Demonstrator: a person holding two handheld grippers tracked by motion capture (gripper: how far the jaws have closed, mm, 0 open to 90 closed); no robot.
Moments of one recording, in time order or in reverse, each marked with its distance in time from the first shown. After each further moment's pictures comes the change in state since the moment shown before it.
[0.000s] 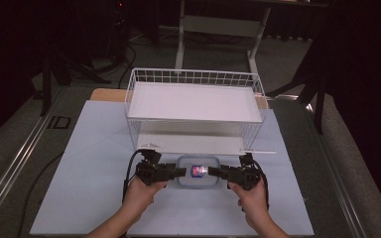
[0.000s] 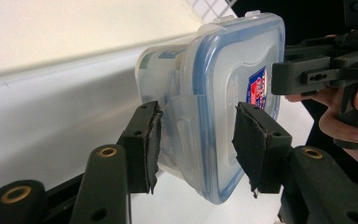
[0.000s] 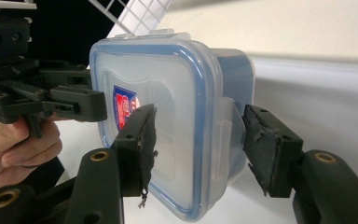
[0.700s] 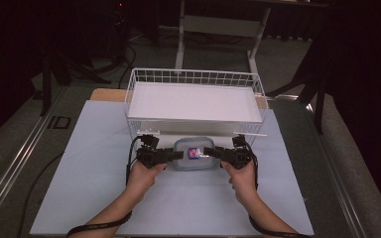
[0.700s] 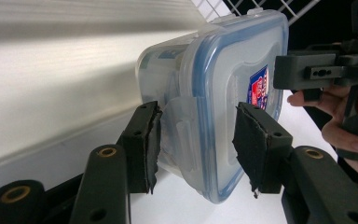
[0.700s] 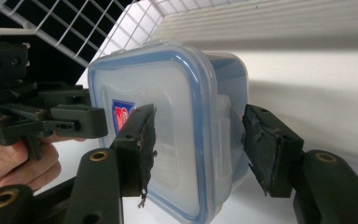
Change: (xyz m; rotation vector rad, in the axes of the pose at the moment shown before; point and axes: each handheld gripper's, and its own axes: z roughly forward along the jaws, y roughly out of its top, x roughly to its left) left arm 0.046 0.025 0.022 -0.064 0.012 -0.018; right arm -0.024 0.042 0.036 -0.058 -0.036 0.003
